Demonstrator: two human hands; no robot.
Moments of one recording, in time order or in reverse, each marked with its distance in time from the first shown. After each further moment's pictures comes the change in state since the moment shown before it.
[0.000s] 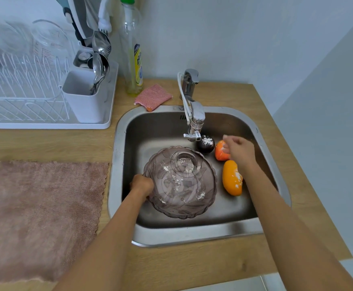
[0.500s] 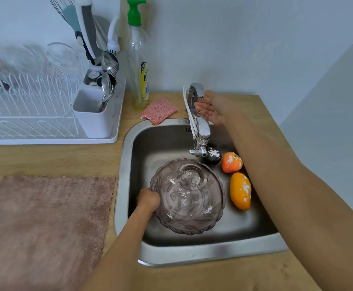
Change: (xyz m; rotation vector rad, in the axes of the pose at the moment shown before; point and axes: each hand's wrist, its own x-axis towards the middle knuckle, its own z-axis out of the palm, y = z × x) left_hand 0.004 -0.004 0.003 -0.016 -0.002 0.018; right_hand 0.058 -0.143 0.071 0.358 -0.469 0.135
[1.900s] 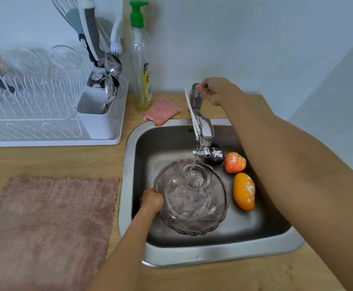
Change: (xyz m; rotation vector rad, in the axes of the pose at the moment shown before) left_hand -0.006 0.004 -0.002 0.061 0.018 0.016; right_hand 0.014 -0.045 0.024 0.109 0.138 -0.067
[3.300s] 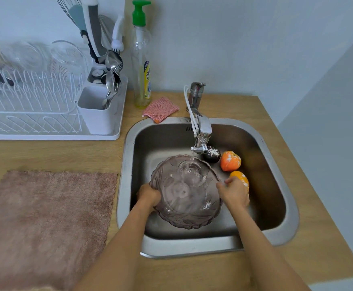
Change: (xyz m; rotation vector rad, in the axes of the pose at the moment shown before) left_hand -0.007 -0.001 -0.006 -0.077 -0.059 0.027; right_hand -0.114 0.220 -0.133 -1.009 0.431 0.034
